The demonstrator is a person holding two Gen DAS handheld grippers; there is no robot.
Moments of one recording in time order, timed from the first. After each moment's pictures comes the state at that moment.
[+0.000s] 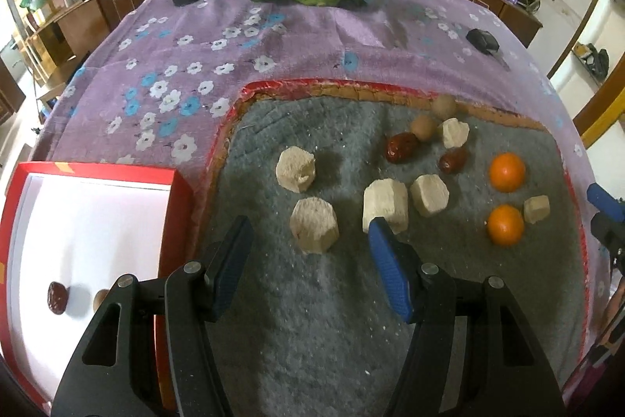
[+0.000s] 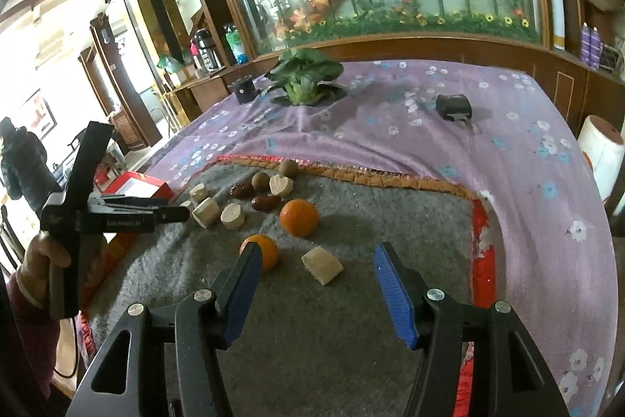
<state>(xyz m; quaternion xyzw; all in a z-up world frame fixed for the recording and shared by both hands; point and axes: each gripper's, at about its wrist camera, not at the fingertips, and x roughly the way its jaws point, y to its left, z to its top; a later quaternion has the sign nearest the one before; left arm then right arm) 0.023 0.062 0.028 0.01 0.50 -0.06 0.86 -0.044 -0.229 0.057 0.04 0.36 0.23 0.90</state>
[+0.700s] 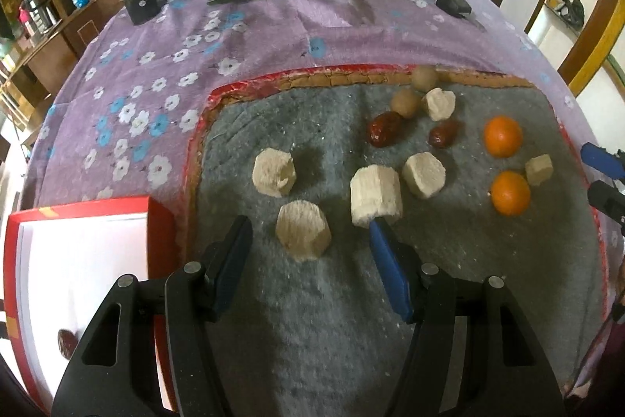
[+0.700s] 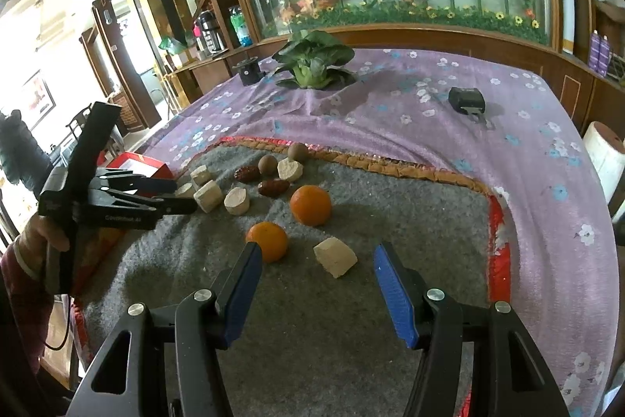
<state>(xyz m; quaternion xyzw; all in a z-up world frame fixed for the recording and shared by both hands) 0.033 0.051 0.018 0.07 0.51 -0.12 0.85 -0.043 -0.213 0.052 0.02 0.38 0.23 0.89</state>
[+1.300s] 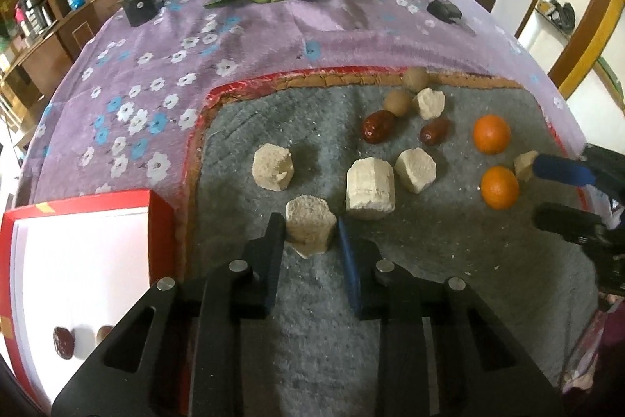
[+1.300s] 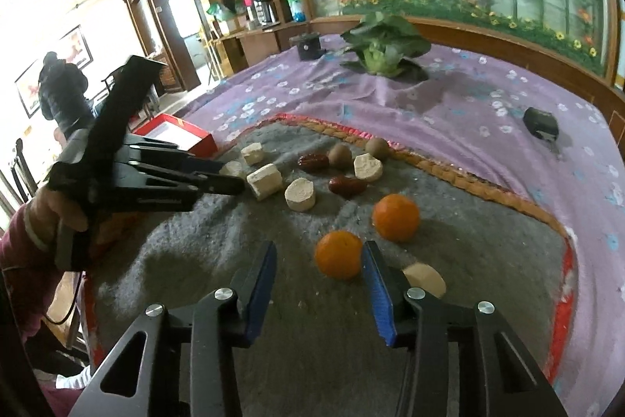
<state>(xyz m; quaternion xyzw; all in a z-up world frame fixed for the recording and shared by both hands) 0.022 0.059 0.023 0.05 0.50 -0.13 0.85 -0.025 -0.150 0.042 -0.04 0.40 0.31 0.86</state>
